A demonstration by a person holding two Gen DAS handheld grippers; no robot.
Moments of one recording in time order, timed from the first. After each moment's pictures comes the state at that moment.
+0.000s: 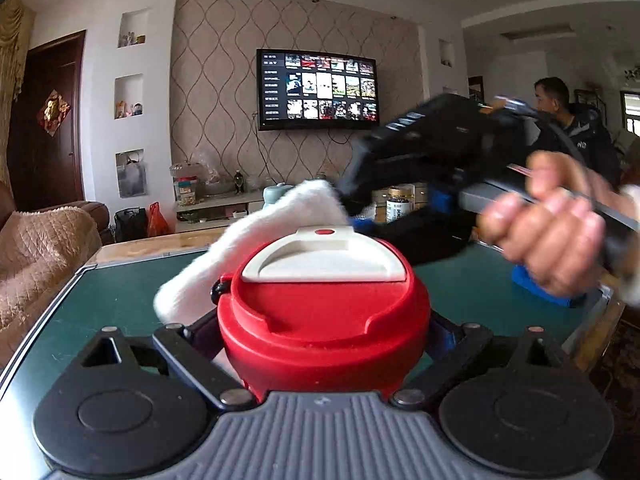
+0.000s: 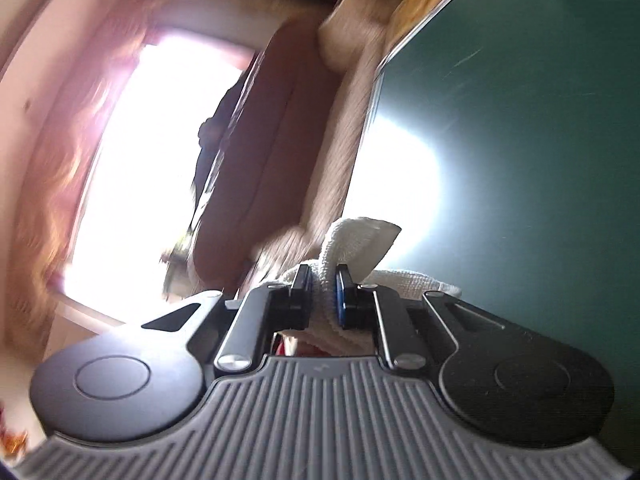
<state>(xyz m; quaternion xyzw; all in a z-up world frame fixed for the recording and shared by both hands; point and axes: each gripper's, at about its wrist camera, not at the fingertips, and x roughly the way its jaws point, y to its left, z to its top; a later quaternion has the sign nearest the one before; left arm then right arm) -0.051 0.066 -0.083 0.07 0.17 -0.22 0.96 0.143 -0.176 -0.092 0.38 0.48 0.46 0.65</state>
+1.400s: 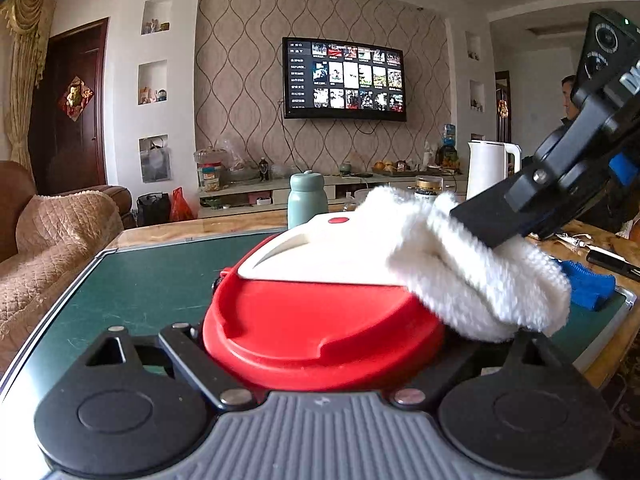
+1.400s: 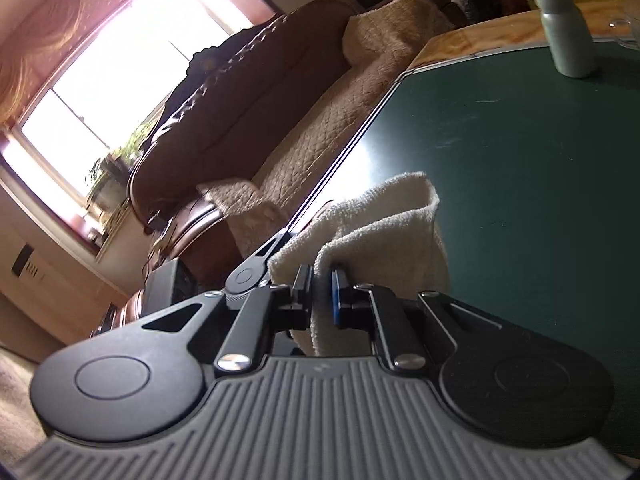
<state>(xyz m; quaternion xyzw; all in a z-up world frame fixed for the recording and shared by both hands) -0.032 0.071 -0.070 0.06 0.19 -0.18 0.96 0.031 -0.179 -0.020 0.18 0.43 0.44 0.76</state>
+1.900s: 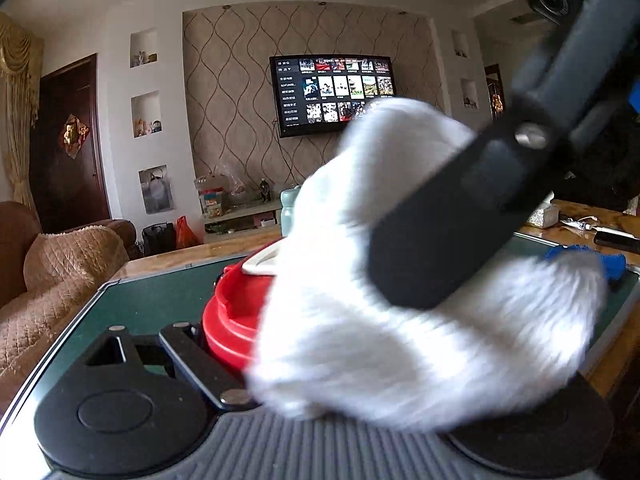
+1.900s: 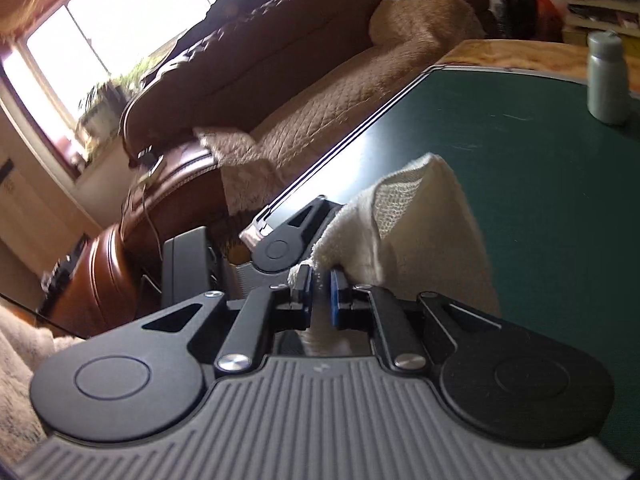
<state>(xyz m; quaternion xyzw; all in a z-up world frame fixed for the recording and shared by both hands) -0.044 0.034 -0.080 0.10 0.16 -0.17 0.97 -0.001 -0.123 0.008 0.05 0.43 0.45 0.78</state>
